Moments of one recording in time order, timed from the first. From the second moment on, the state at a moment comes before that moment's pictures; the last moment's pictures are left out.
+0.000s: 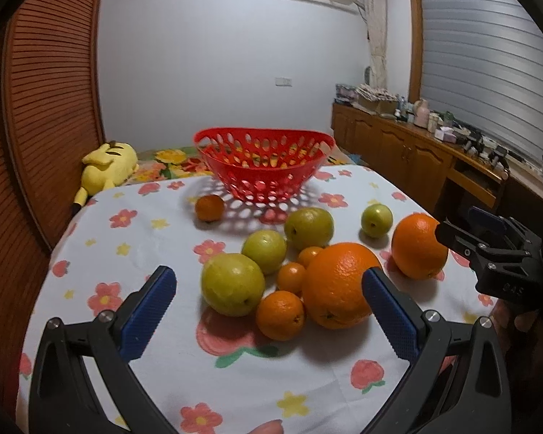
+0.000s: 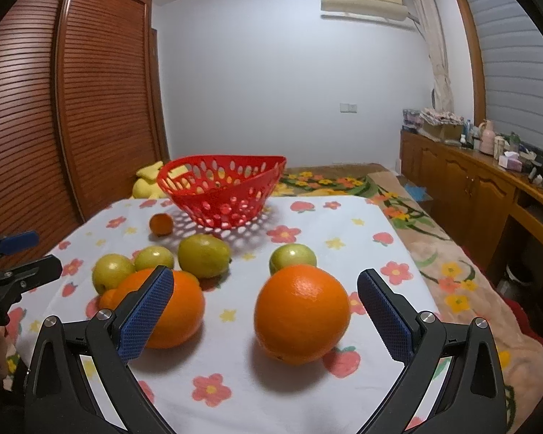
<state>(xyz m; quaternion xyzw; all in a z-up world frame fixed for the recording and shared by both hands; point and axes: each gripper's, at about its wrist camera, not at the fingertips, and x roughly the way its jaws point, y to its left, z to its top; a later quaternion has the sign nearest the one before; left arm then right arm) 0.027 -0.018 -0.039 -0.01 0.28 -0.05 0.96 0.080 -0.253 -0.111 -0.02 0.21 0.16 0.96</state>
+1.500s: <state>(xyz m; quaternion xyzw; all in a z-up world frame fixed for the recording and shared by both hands) 0.105 -0.076 -0.075 0.05 0.41 -0.18 0.89 0.148 -0.273 -0.160 -0.02 0.36 0.20 0.91</state>
